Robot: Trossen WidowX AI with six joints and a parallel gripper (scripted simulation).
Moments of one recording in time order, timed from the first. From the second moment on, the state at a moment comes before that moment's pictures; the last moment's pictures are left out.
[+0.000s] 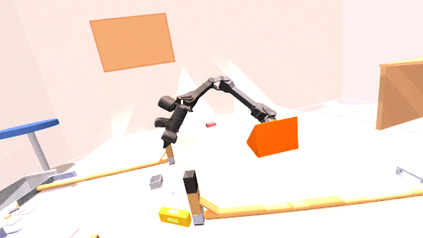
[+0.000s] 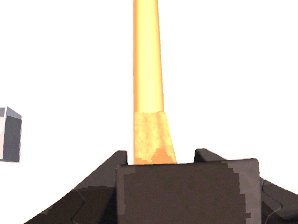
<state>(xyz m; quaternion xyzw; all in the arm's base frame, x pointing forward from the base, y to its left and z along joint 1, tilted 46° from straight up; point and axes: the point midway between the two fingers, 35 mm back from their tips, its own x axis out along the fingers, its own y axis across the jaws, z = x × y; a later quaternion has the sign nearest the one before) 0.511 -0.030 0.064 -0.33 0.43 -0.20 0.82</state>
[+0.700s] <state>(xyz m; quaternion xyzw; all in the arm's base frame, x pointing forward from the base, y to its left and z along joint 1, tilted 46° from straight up) 0.526 -0.030 0.063 -0.33 0.43 -0.20 0.82</state>
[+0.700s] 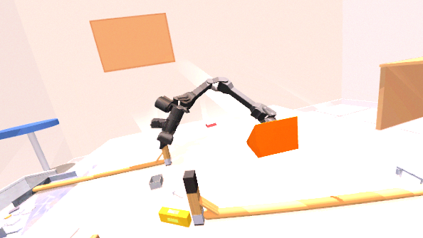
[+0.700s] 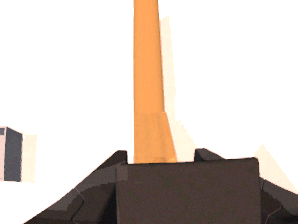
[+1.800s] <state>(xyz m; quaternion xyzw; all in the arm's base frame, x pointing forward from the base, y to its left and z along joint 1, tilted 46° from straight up) 0.491 -0.025 0.065 -0.33 0.44 -0.20 0.81</state>
